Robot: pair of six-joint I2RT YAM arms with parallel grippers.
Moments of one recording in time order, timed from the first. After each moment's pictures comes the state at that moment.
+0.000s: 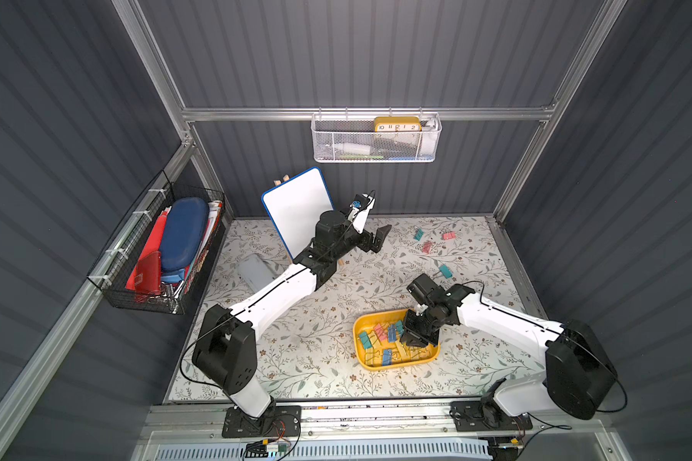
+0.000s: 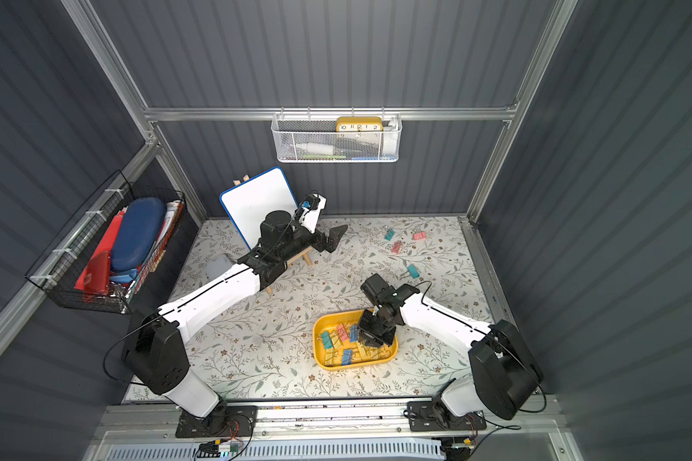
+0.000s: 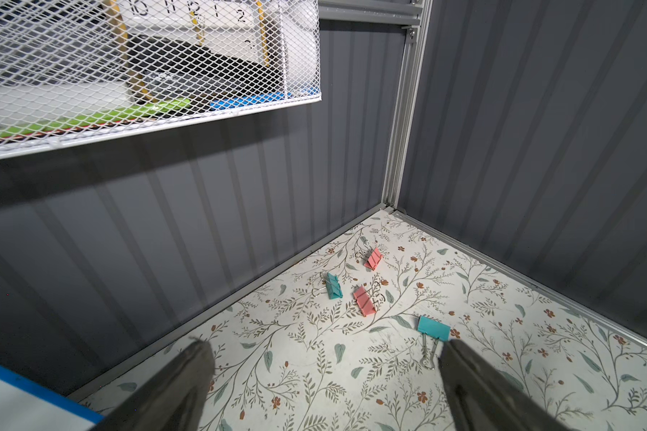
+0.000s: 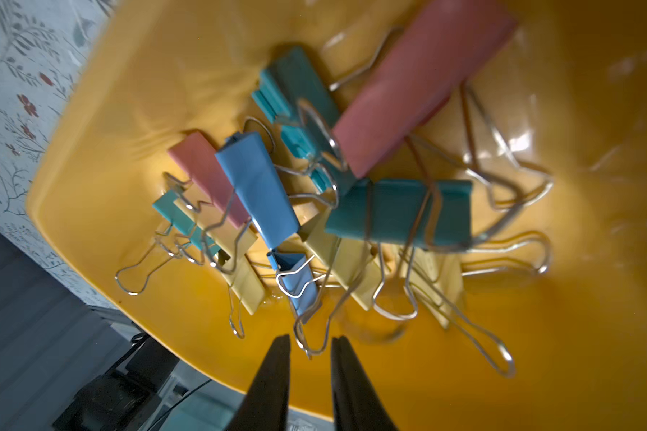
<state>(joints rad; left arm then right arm) -0.62 1.65 1.34 0.19 0.20 0.08 0.63 1.43 0.94 -0.83 -0.32 1.06</state>
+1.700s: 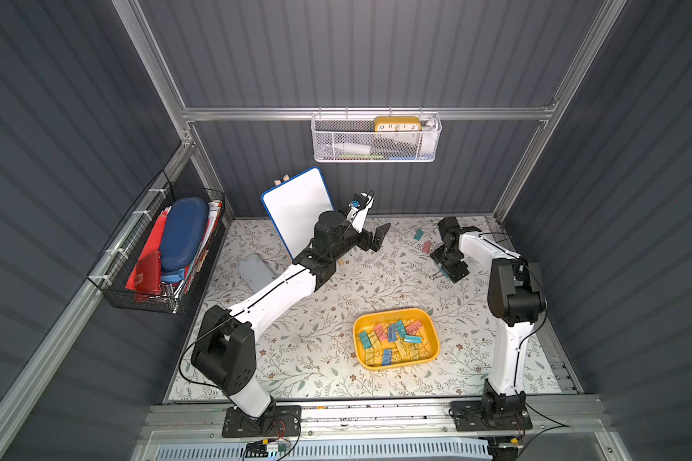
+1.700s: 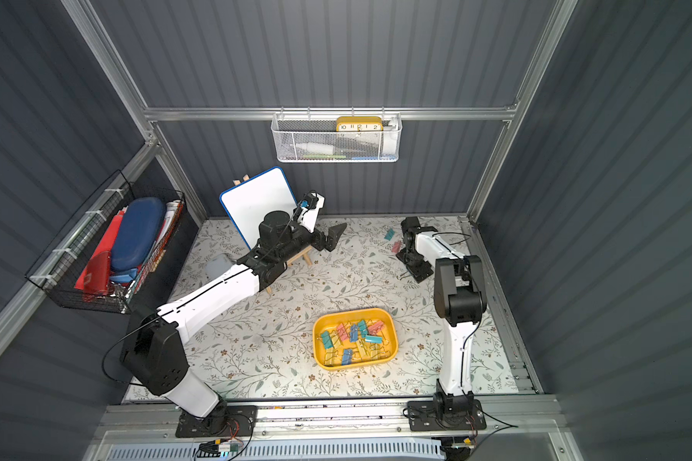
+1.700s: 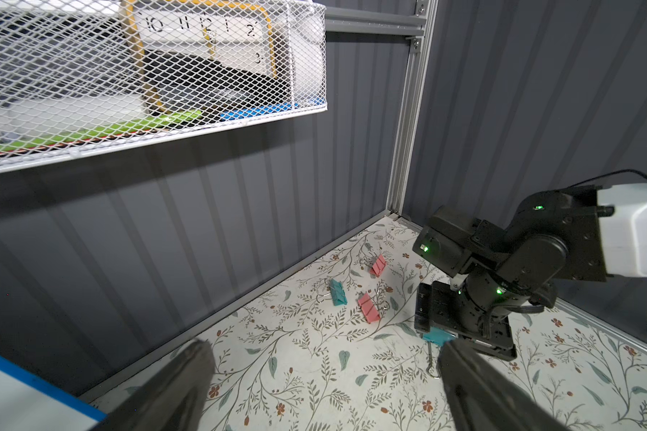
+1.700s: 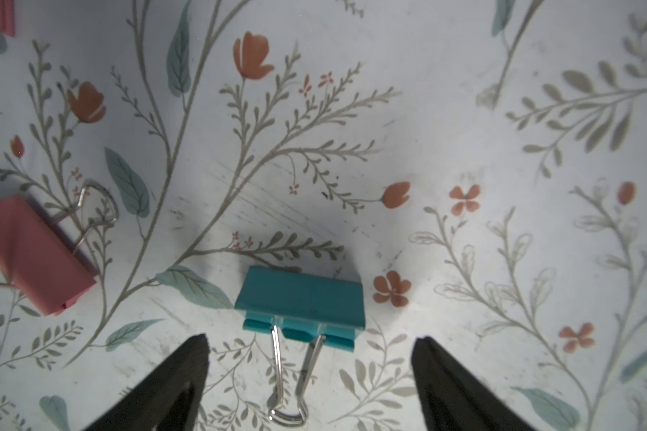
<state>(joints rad) -0.62 1.64 1.33 0.22 0.19 0.08 0.10 2.13 1.64 -0.86 0.16 1.12</state>
